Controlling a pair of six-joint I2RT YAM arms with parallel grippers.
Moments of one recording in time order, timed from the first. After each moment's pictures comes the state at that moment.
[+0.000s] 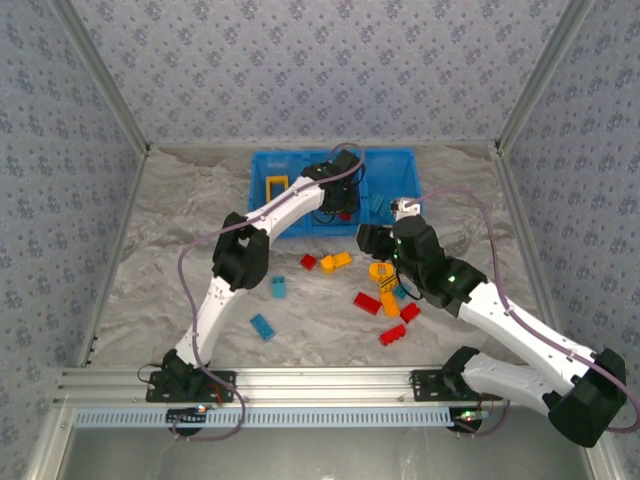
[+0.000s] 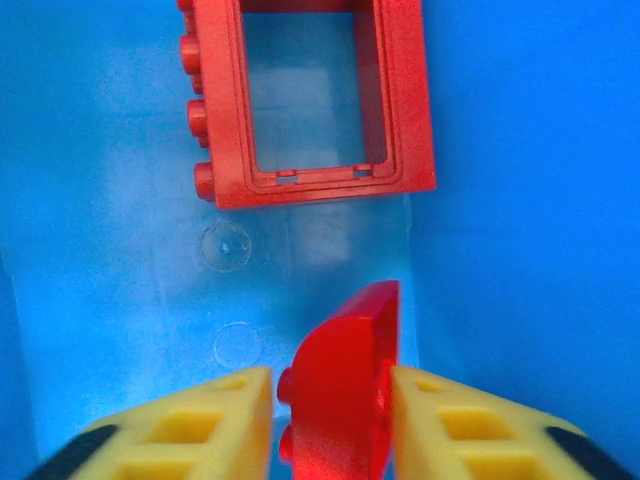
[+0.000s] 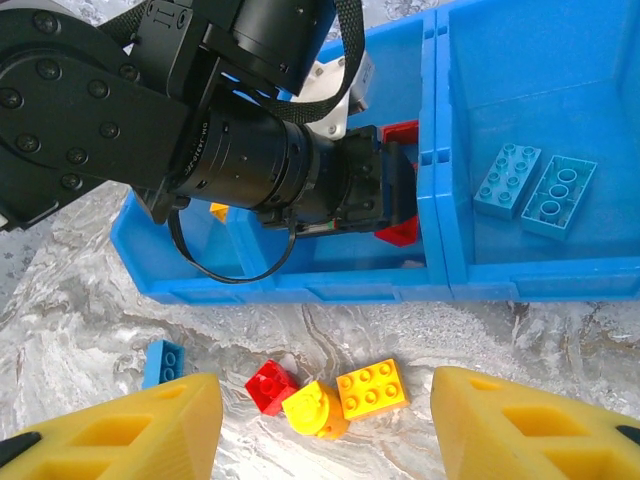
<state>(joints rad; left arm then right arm) -0.71 2.47 2.28 -0.89 -0.08 -0.64 0.72 0.99 0.83 -0.31 0.25 0.60</state>
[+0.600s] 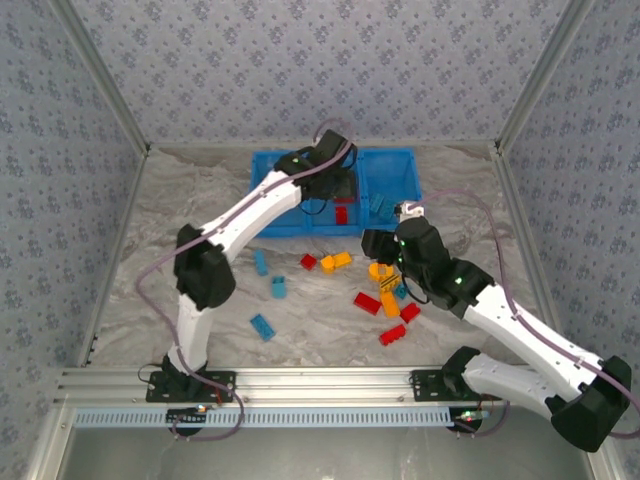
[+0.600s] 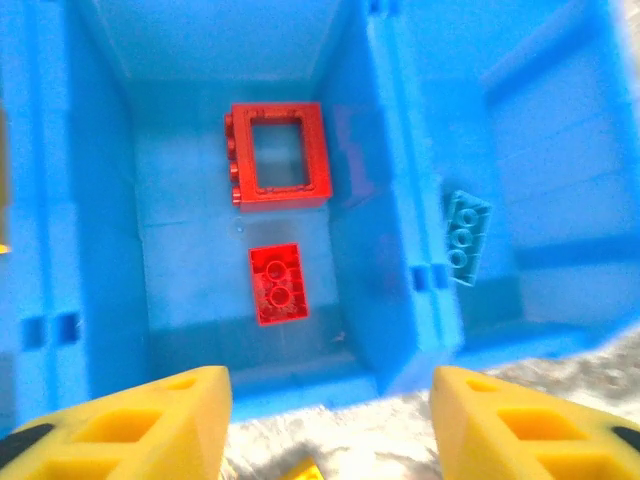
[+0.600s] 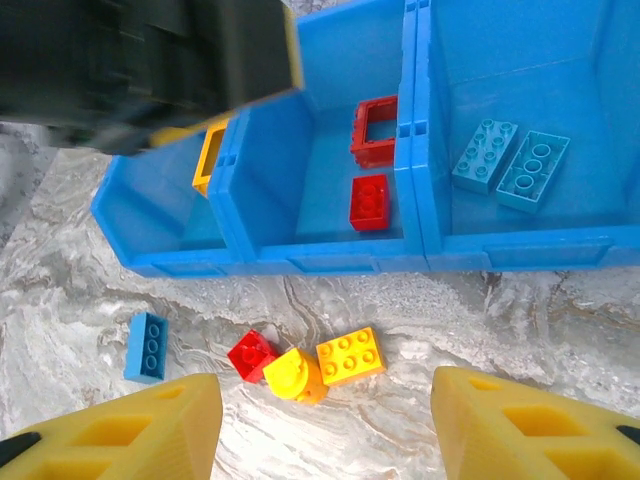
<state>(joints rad) -0.76 2.03 2.04 -0.87 -0.16 -0.65 0.72 0.96 0.86 -0.44 0.25 0.59</state>
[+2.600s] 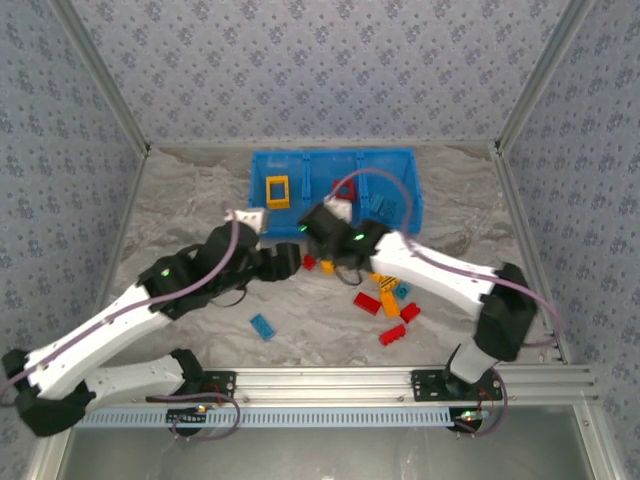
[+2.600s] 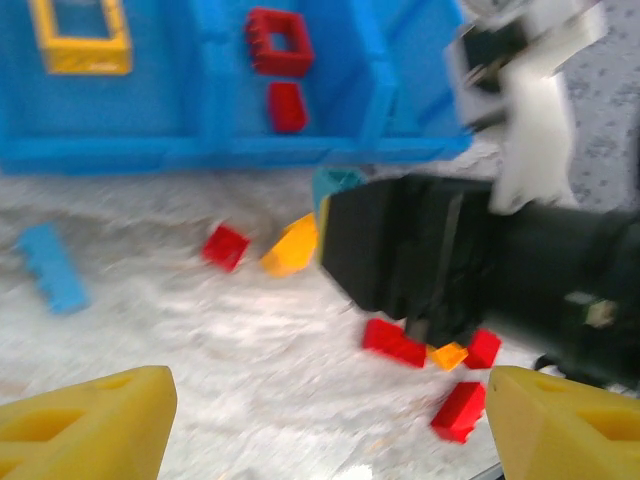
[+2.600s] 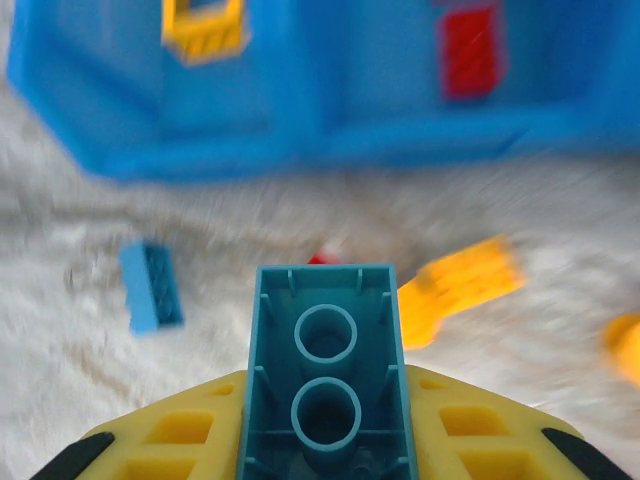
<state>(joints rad) -0.97 1.02 1.14 -0.75 -0.21 -0.76 0.91 1.56 1.36 -0.74 0.35 0.87</state>
